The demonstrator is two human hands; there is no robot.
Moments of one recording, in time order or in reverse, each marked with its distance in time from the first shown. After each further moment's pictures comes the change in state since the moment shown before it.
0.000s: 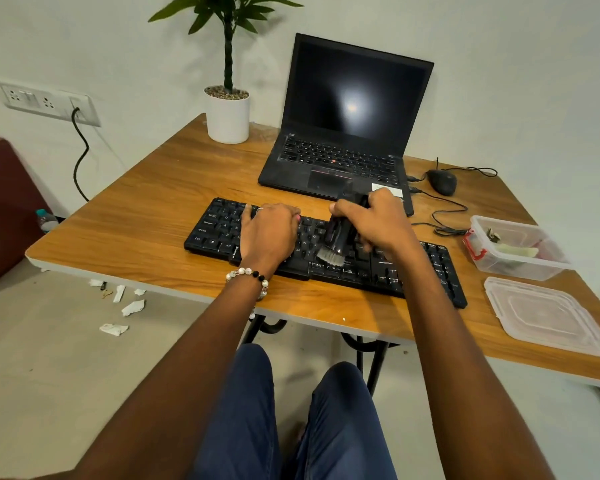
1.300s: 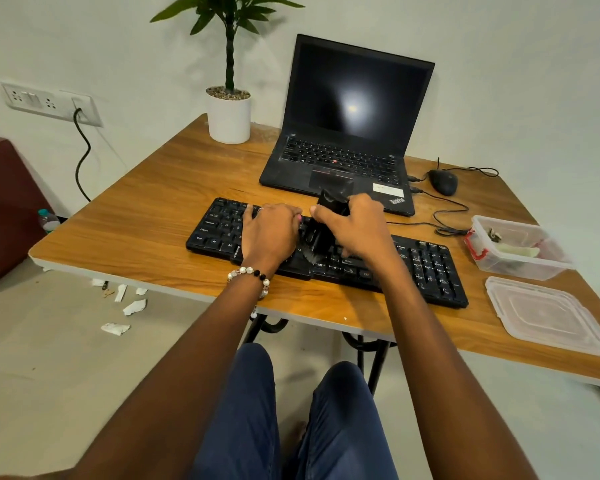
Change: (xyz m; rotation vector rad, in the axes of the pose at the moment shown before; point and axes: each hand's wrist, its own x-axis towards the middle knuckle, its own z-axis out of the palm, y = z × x) left_hand -0.001 0.001 -0.004 0.025 -0.004 0.015; right_hand -0.010 -0.017 0.022 -0.064 0.041 -0.063
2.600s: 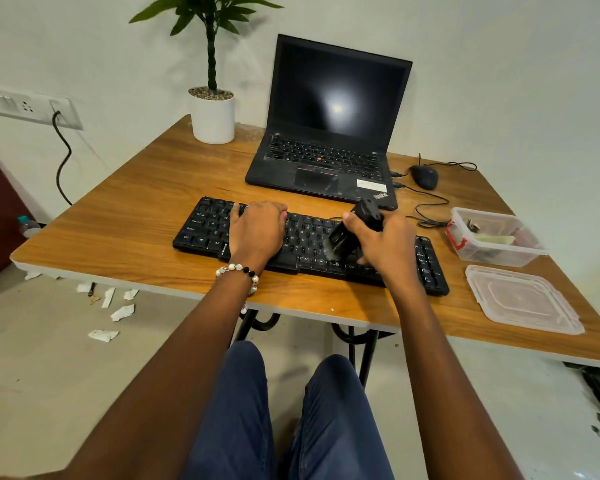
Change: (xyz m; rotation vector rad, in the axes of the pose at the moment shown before) left_hand -0.001 0.000 0.001 -0.006 -0.005 -0.011; right_hand -0.035 0.043 -0.025 0.099 0.220 0.146
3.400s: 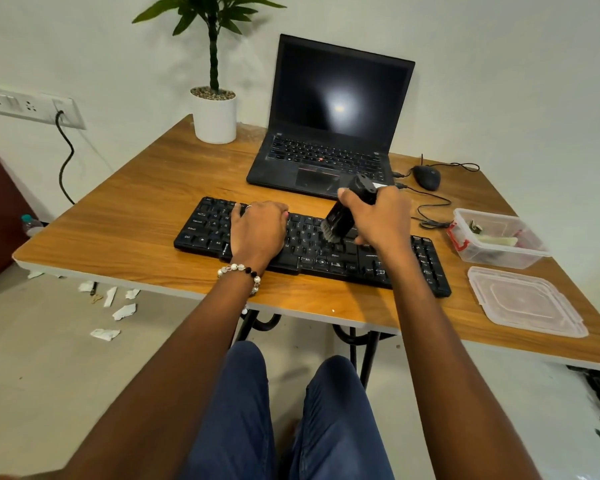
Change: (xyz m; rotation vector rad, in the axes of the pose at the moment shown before) left_hand 0.001 -0.001 0.003 0.019 0.029 0.004; right_hand 0.026 -0.024 0.006 -0.017 0.005 -0.004
